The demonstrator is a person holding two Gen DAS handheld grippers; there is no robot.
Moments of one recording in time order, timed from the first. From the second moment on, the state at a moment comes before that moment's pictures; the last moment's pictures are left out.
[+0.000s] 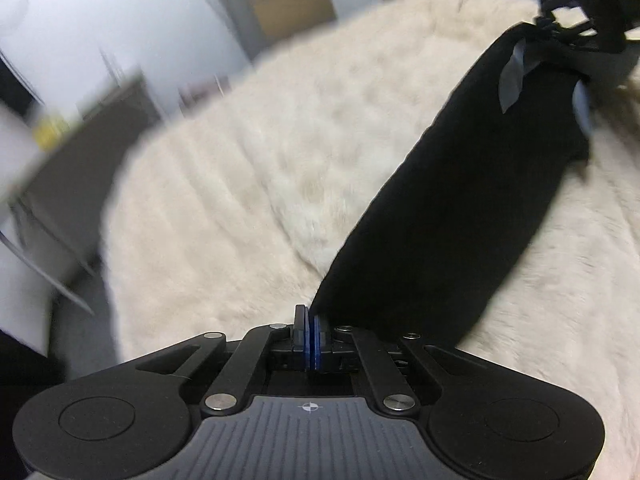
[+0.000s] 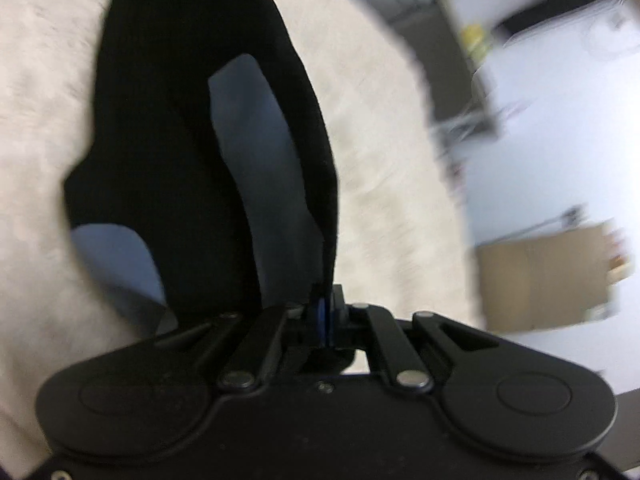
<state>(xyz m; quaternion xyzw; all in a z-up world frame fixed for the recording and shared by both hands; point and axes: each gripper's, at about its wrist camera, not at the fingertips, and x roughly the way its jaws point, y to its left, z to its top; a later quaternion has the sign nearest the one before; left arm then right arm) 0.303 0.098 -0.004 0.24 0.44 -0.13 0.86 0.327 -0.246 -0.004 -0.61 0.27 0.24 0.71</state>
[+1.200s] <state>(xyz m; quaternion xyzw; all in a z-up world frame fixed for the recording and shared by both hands) 0.143 0.259 -0.005 0.06 0.37 -0.02 0.93 0.164 -0.112 -0.188 -0.41 -0.08 0.16 0.90</state>
